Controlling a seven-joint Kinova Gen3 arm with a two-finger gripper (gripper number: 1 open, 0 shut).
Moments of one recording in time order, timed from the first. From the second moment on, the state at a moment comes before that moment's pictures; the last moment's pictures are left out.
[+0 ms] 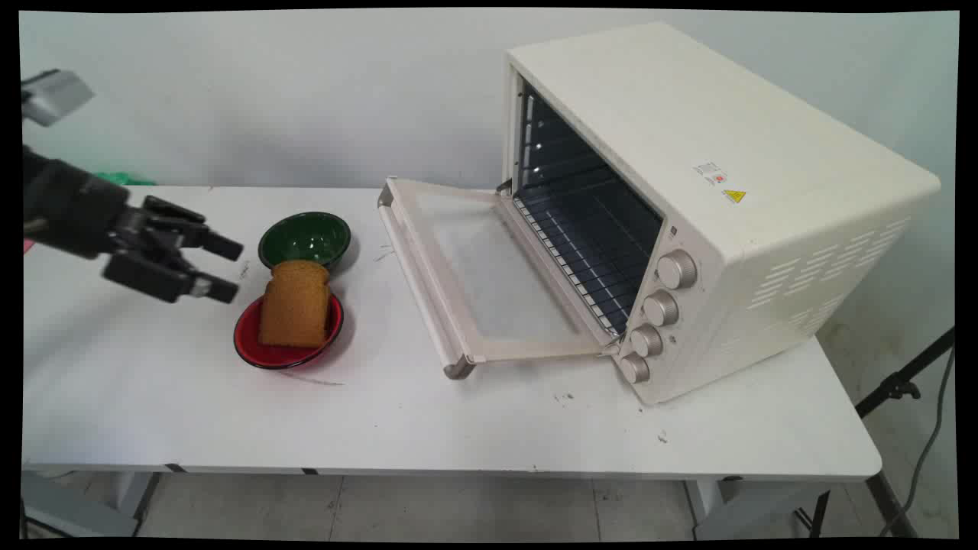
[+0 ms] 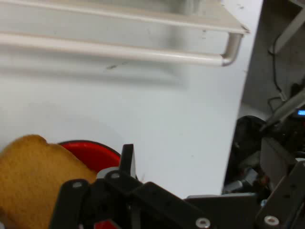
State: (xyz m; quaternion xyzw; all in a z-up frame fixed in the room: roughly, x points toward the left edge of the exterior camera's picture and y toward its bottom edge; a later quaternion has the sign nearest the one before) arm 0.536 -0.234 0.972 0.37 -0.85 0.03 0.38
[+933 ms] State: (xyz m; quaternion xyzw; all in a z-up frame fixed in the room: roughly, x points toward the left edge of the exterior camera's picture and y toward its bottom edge) arm 0.444 -0.310 0.876 0.35 -0.87 0.09 0.33
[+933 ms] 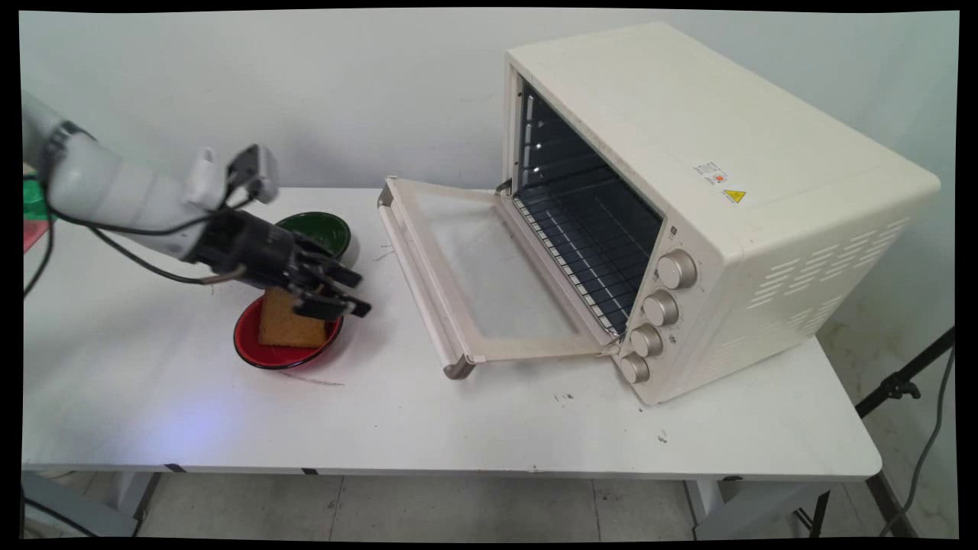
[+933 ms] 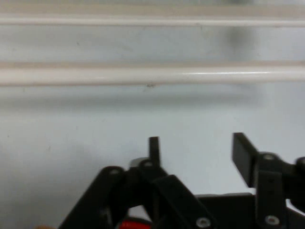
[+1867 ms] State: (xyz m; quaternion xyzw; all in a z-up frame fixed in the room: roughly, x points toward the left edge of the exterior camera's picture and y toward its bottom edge) arm 0.379 -0.361 0.807 0.35 -0.87 0.12 0.32
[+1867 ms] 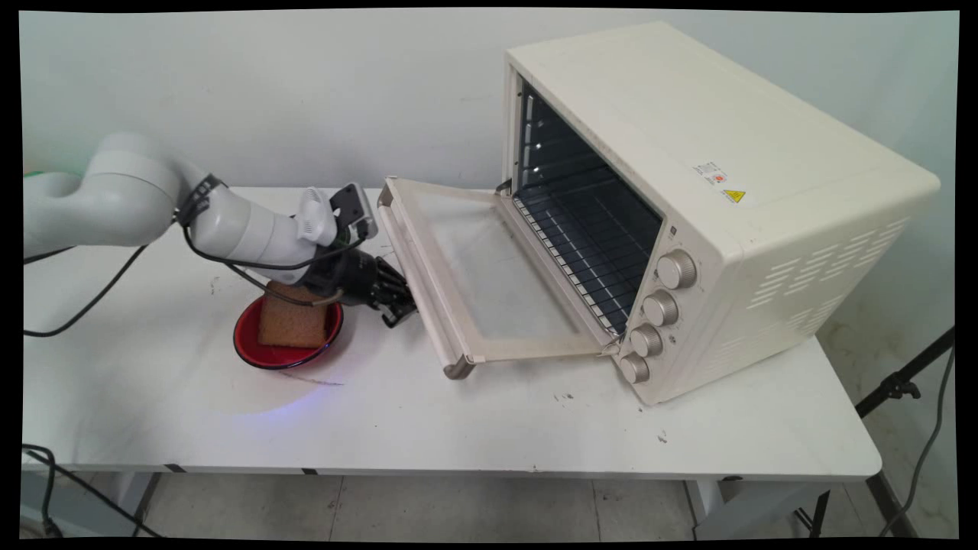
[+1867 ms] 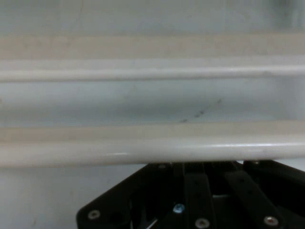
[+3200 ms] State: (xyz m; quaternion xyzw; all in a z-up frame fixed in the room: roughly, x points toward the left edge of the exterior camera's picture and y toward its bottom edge) arm 0.346 -0.404 0.888 0.41 -0.83 0.15 0.36
